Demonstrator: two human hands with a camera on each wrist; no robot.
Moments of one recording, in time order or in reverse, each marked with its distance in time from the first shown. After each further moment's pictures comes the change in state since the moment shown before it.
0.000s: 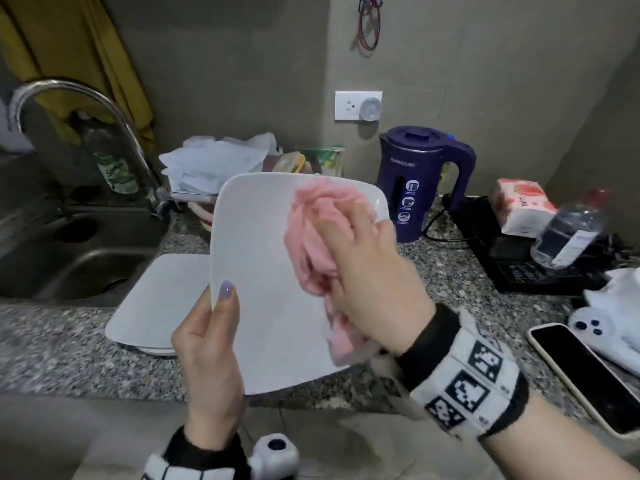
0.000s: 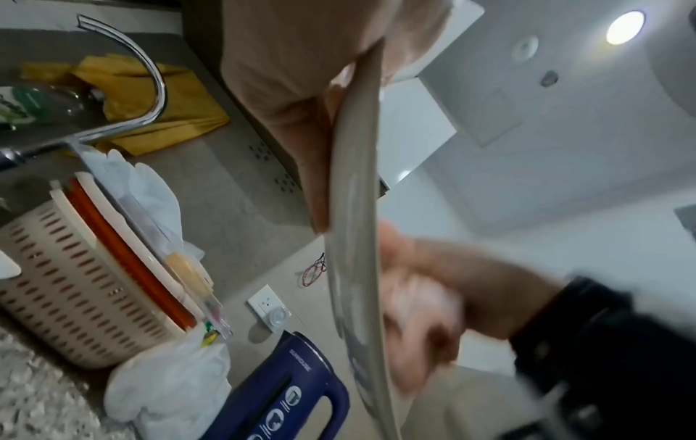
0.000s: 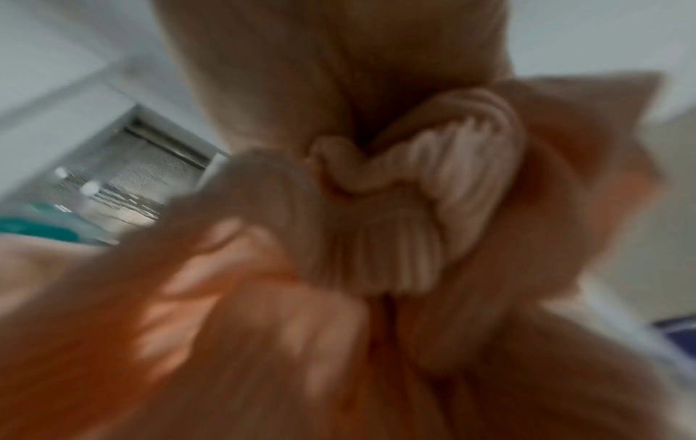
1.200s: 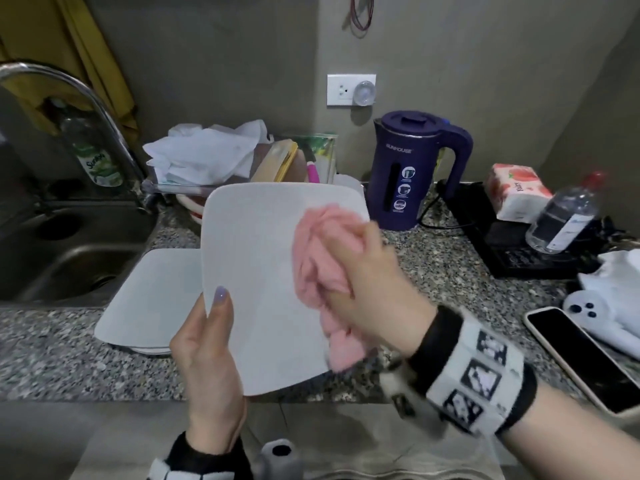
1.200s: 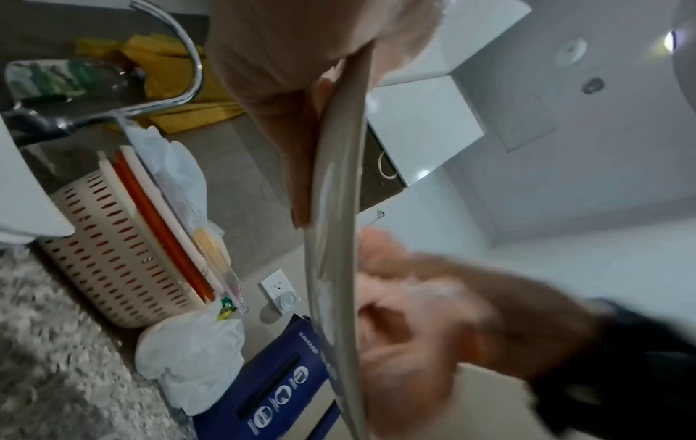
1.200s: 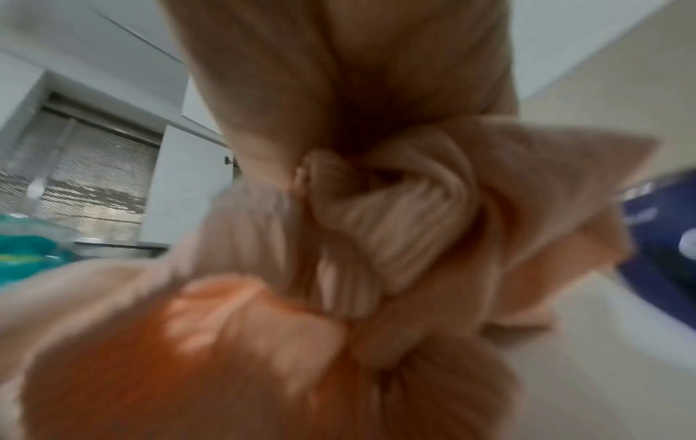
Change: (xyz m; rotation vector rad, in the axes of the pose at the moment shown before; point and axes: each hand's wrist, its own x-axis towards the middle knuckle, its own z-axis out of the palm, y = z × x) left_hand -0.001 -0.010 -0.006 -0.035 -0.011 -0.046; right_hand -0.008 0.008 0.018 0.241 -0.266 0.146
